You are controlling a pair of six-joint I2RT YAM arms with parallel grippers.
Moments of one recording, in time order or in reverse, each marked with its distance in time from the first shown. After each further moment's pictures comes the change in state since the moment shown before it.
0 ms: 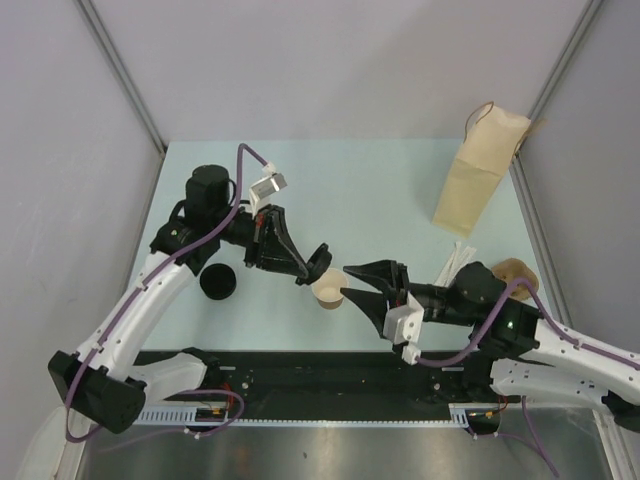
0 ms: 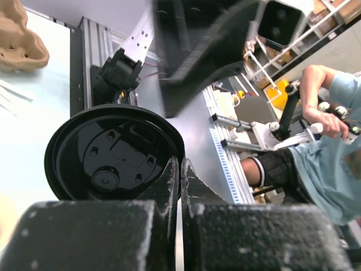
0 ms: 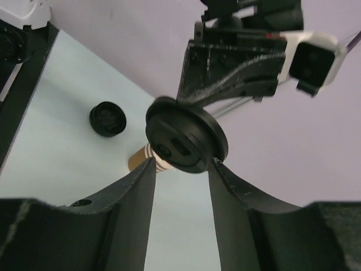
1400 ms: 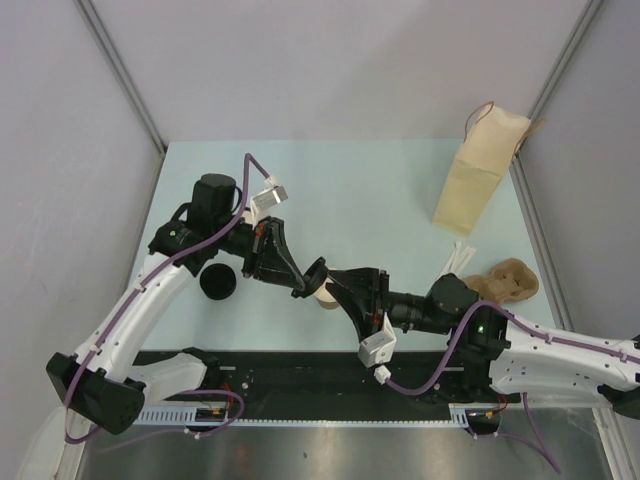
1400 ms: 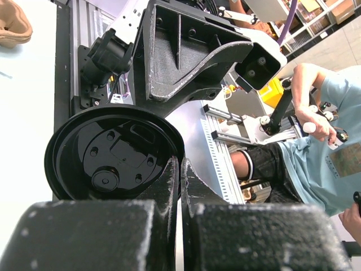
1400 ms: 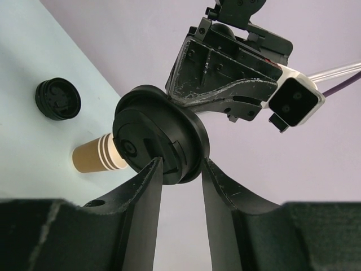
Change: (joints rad) left arm -0.009 0.016 0.040 -0.336 0.000 0.235; right arm 0.123 0.069 -0.142 0.251 0.120 -0.369
